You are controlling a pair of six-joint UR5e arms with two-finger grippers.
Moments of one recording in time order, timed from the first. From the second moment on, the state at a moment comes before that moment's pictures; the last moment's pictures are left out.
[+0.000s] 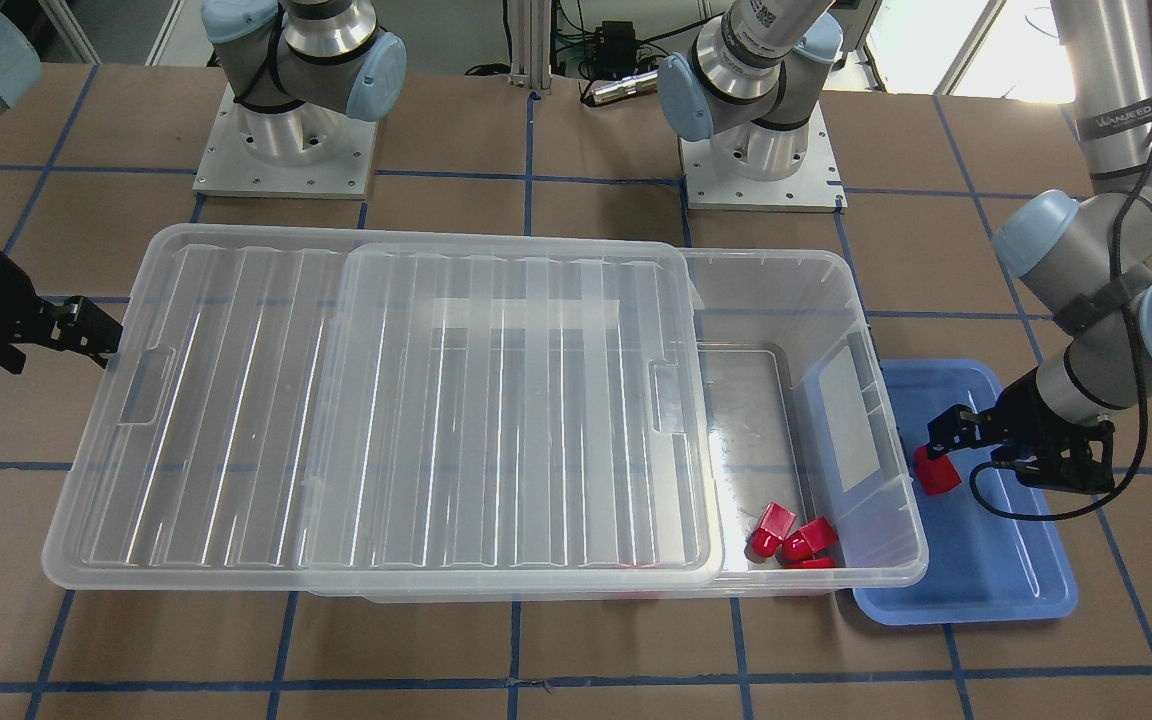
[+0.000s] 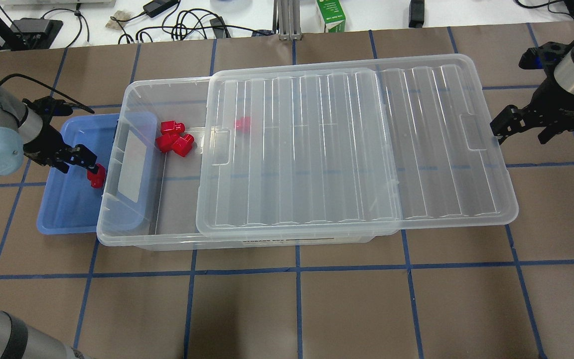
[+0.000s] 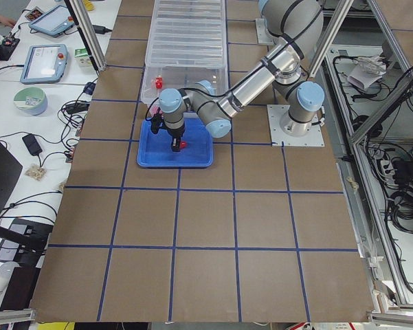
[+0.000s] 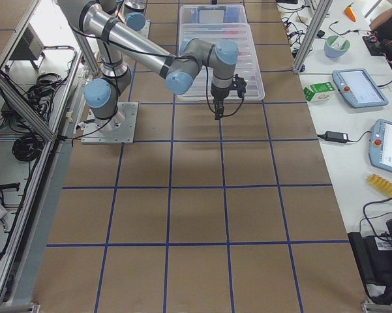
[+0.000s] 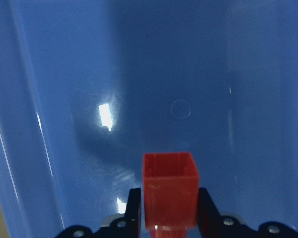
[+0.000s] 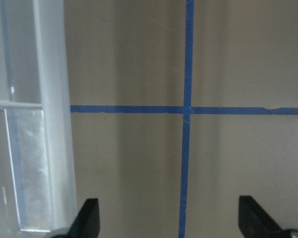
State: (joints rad) left arm -1.06 -1.95 -1.82 -0.99 1.54 0.61; right arm 1.19 -1.45 1.81 -1.90 -1.57 -0.40
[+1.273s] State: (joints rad) left arm -1.45 -1.59 -1.60 -1.49 1.57 0.30; right arm 1.48 -1.45 1.81 -1.93 -1.55 -0.19
